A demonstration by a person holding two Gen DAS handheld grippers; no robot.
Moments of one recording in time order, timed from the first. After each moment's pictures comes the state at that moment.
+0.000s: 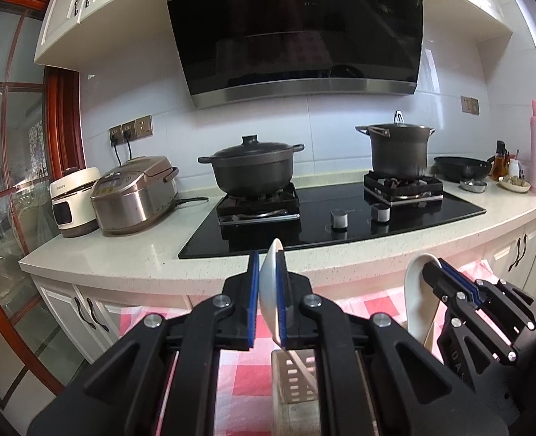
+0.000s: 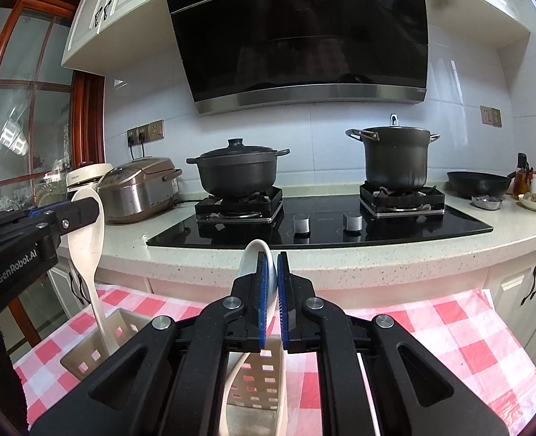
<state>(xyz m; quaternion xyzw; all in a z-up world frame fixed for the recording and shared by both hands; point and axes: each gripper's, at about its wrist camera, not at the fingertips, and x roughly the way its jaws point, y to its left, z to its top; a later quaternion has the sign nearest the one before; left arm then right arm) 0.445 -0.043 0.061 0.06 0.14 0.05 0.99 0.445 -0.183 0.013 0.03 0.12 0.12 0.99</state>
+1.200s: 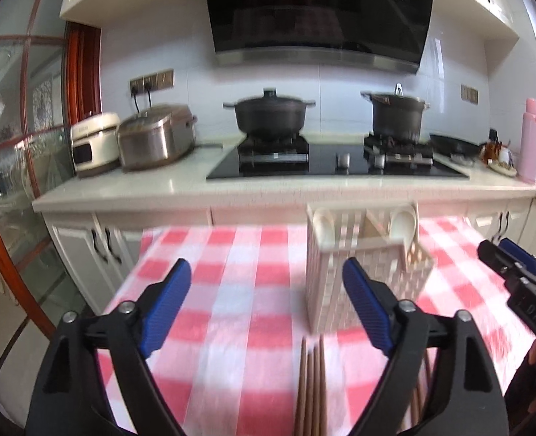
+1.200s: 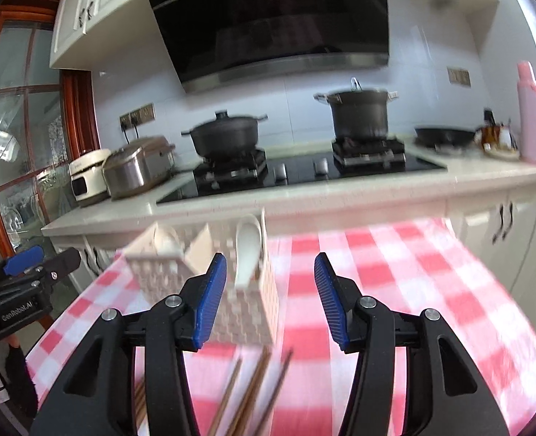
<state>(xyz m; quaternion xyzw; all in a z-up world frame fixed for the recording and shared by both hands) 0.311 0.005 0.005 0.02 0.21 0.05 0.98 0.311 -0.222 -0.014 0.08 0.20 0.09 0.97</state>
